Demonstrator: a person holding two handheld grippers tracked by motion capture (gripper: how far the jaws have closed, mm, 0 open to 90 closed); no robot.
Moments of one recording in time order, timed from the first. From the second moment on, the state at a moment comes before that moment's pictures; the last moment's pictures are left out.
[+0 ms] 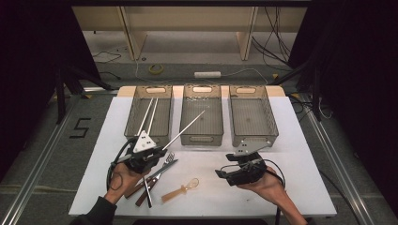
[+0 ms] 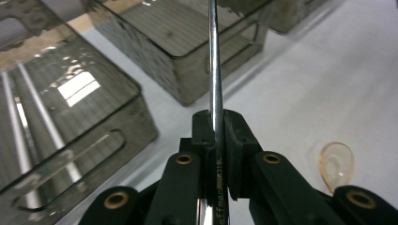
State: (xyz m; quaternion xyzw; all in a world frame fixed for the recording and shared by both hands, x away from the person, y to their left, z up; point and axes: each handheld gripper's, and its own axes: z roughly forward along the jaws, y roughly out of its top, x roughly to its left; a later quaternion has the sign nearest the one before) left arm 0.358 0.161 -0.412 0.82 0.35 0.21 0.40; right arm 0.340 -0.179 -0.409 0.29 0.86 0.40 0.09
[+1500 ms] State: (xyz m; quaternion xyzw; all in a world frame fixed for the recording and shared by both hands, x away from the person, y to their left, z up) left arm 0.471 0.223 -0.429 0.72 0.54 0.23 0.36; right arm 0.309 -0.190 -0.426 0.30 0.85 0.42 0.07
